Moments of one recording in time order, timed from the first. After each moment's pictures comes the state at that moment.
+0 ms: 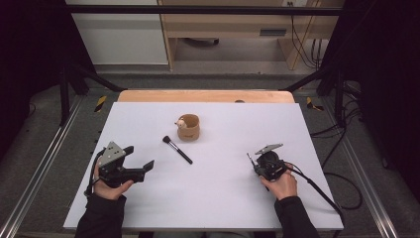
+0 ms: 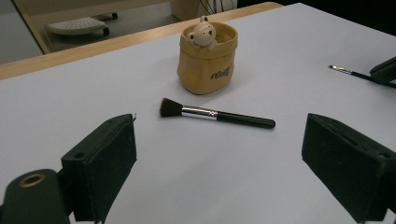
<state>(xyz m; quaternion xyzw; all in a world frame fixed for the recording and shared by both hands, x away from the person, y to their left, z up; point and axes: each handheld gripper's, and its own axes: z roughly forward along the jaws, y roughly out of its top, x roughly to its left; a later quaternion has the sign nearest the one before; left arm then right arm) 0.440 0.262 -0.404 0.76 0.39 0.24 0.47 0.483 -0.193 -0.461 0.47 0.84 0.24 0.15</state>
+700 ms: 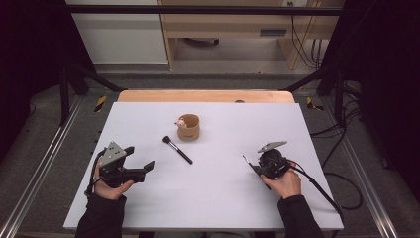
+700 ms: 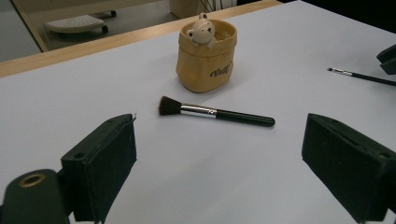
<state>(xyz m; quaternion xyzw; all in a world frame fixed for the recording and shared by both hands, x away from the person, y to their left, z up) 0.441 0.261 -0.405 0.76 0.39 0.23 0.47 0.482 -0.199 -0.445 0.45 0.84 0.26 0.15</state>
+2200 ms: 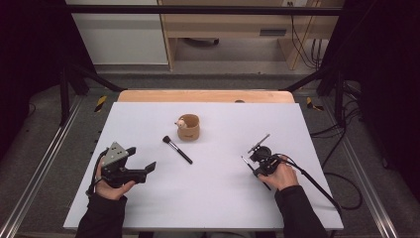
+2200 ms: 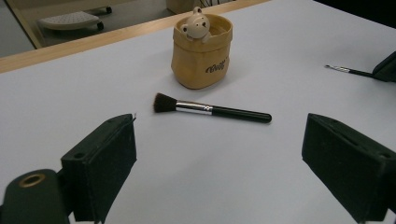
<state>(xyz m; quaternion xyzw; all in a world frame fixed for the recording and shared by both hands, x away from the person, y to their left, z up) 0.442 0.258 -0.407 0.77 0.38 0.23 0.46 0.502 -0.179 -0.448 0.43 0.89 0.13 0.07</state>
